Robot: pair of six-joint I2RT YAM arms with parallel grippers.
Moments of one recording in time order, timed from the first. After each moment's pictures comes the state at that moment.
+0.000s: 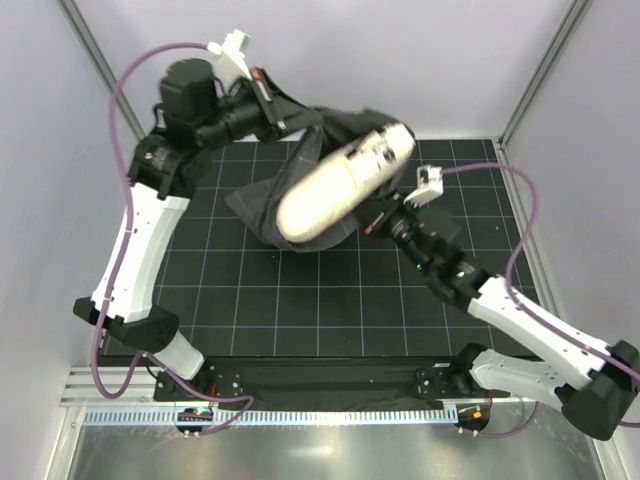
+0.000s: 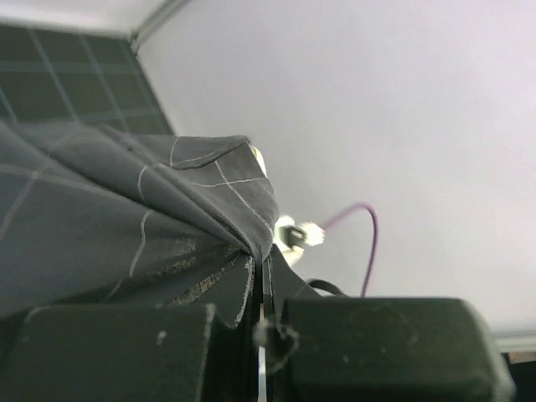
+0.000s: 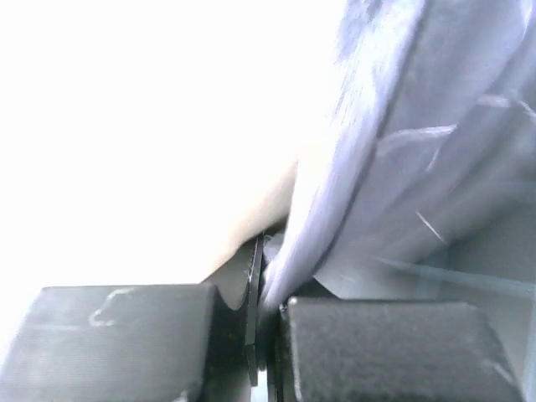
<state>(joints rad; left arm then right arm) -0.51 1.60 2.19 -0.71 0.44 -0.88 0.74 1.03 0.78 0.19 0.25 0.81</state>
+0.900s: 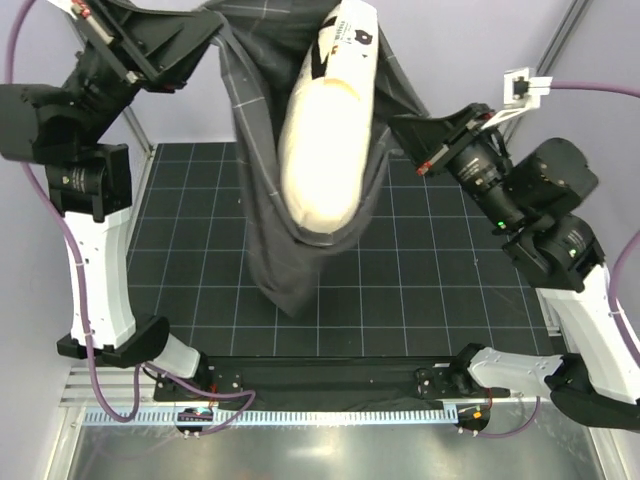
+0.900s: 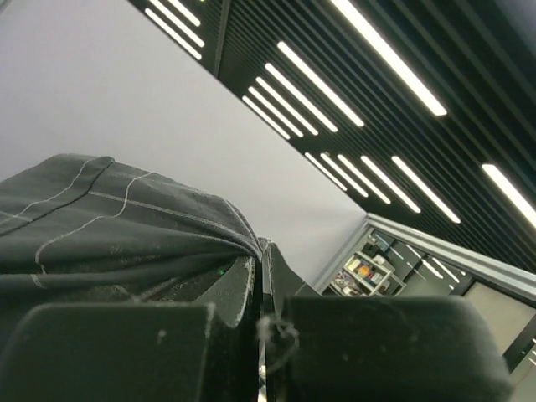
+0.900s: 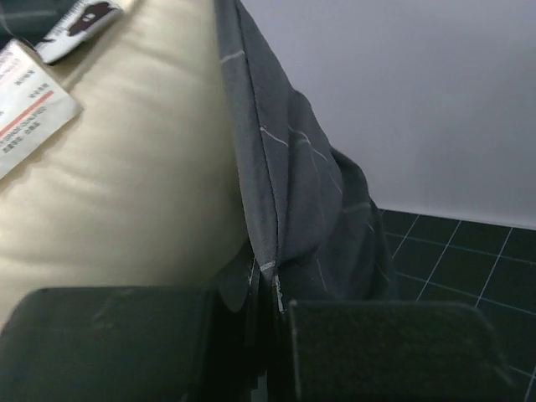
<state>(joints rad) -0.19 1.52 2.38 0.07 0.76 -1.64 0.72 1.11 1.77 -0.37 0.11 0.50</state>
